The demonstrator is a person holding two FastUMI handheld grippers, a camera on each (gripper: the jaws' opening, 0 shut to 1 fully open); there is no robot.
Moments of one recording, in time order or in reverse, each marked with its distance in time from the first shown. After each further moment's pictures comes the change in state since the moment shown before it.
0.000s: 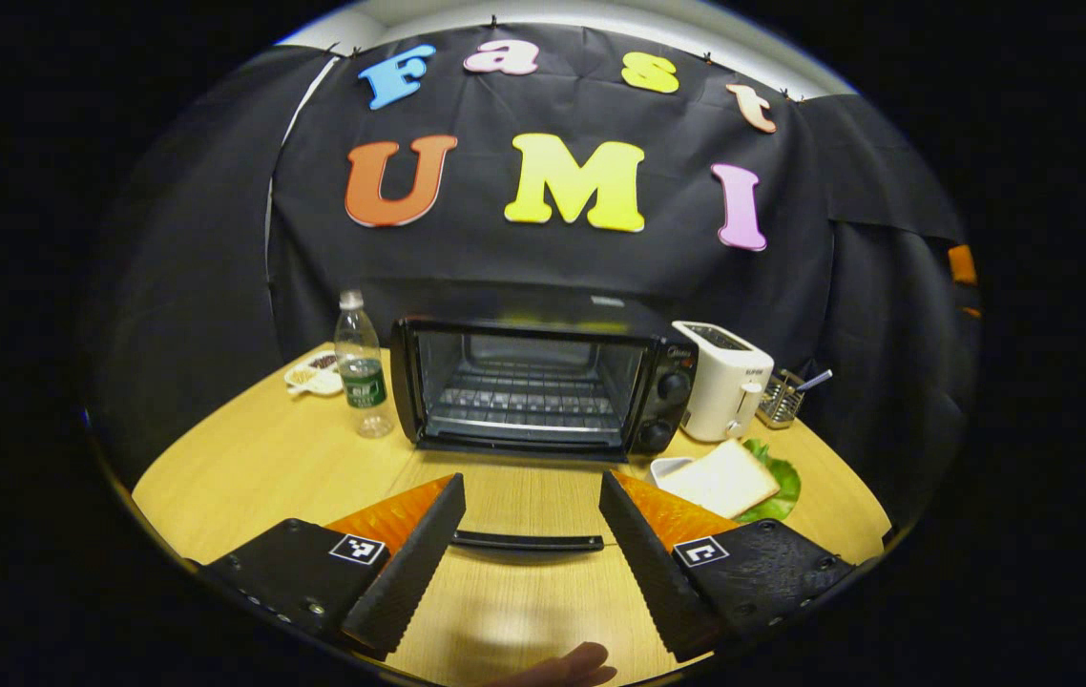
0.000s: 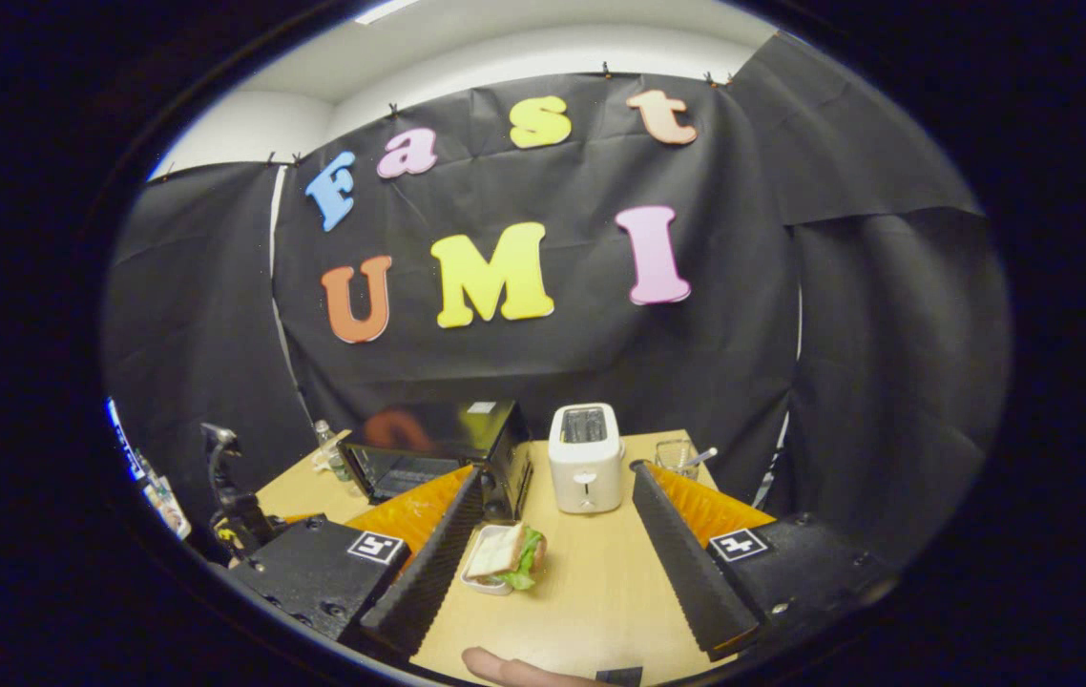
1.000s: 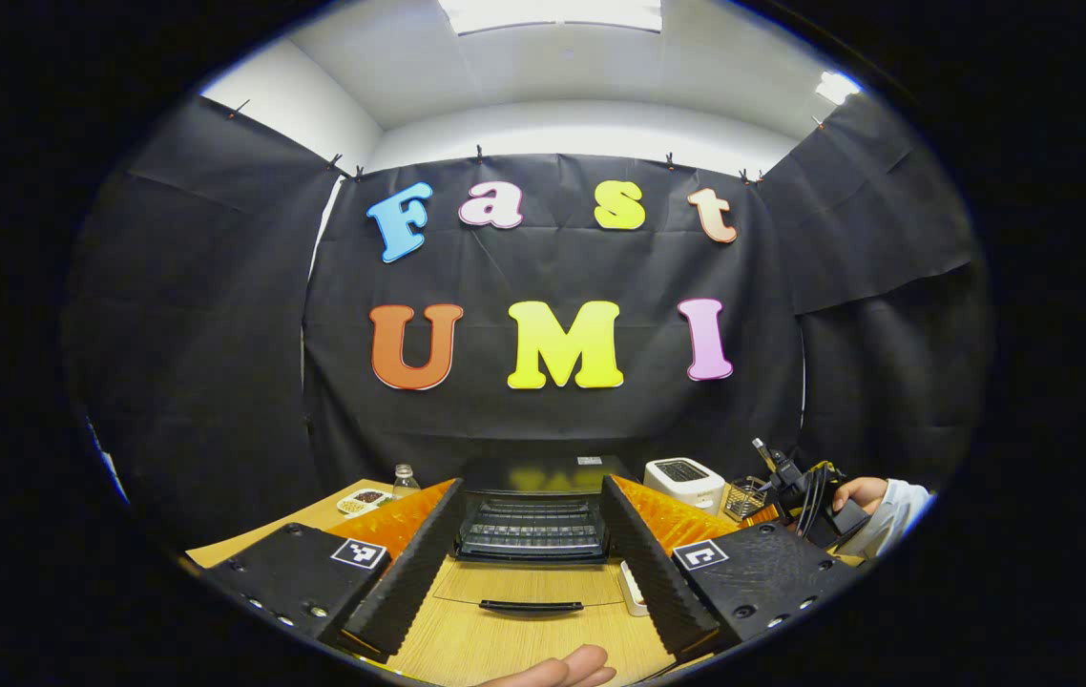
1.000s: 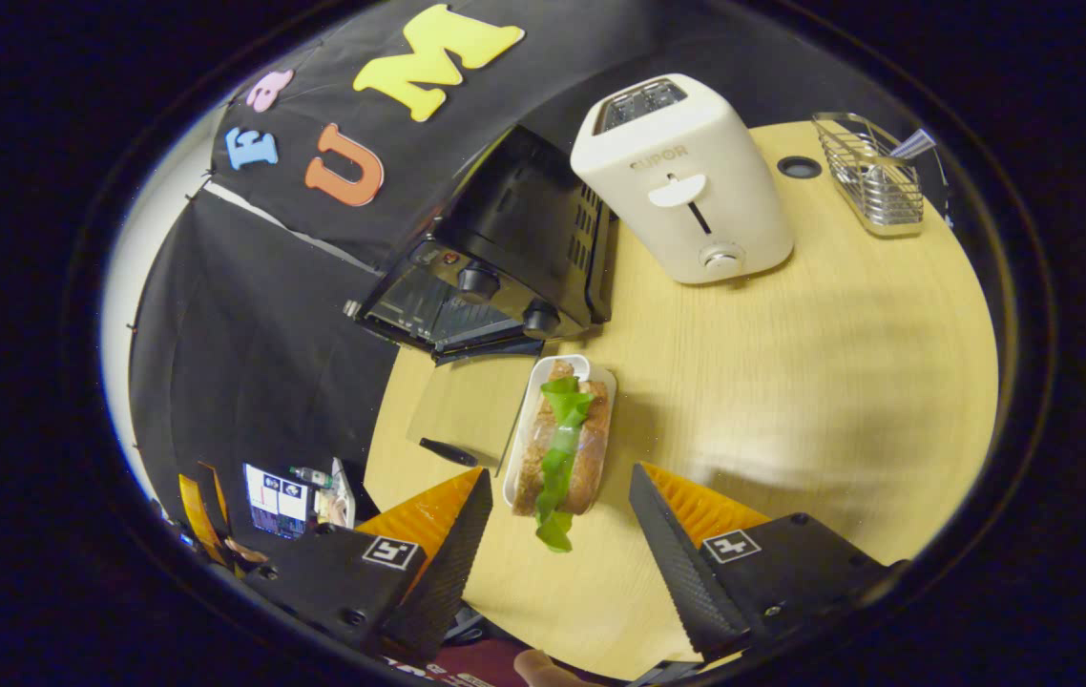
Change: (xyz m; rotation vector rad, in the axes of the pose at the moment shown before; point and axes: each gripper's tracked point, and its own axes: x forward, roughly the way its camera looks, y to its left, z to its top) left arm -0.122 -0.019 0.110 0.076 -0.349 0.052; right arm 0.170 0.025 -0.200 0.423 0.804 0.503
